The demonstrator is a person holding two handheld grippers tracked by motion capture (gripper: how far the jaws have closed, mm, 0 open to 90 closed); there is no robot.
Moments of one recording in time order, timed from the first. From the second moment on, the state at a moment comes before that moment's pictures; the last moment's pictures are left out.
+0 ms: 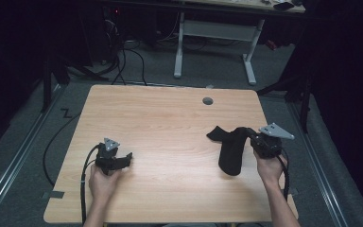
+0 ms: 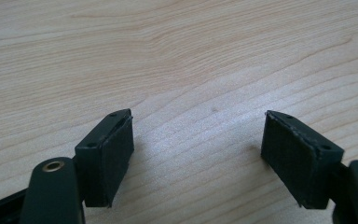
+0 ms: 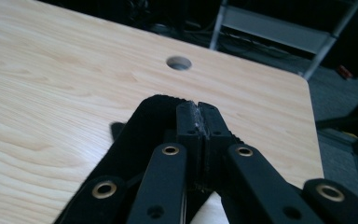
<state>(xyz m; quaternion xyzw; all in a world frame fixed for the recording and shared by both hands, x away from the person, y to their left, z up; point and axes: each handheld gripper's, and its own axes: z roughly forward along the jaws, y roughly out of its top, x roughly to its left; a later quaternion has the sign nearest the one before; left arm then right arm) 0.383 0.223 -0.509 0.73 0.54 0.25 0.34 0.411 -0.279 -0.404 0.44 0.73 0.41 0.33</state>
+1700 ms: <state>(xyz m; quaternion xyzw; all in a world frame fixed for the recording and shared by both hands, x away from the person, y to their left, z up) 0.382 0.223 -0.509 0.74 0.53 0.25 0.34 0.408 -0.123 -0.441 0.34 0.81 0.43 0.20</state>
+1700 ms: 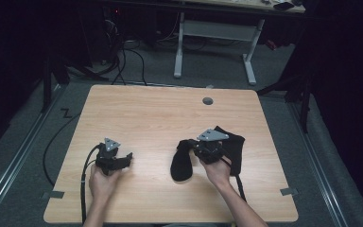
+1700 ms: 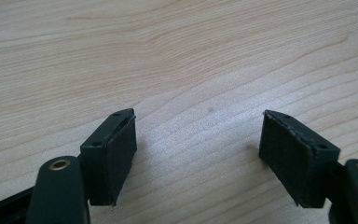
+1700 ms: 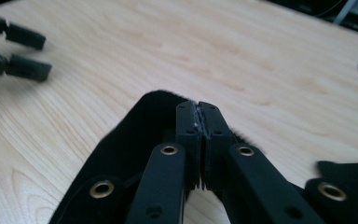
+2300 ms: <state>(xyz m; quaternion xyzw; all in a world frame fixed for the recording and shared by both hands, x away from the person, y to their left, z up) 0.387 0.200 -0.495 0.74 0.51 0.23 0.36 0.407 -0.114 -0.487 0.32 0.83 0.42 0.15</state>
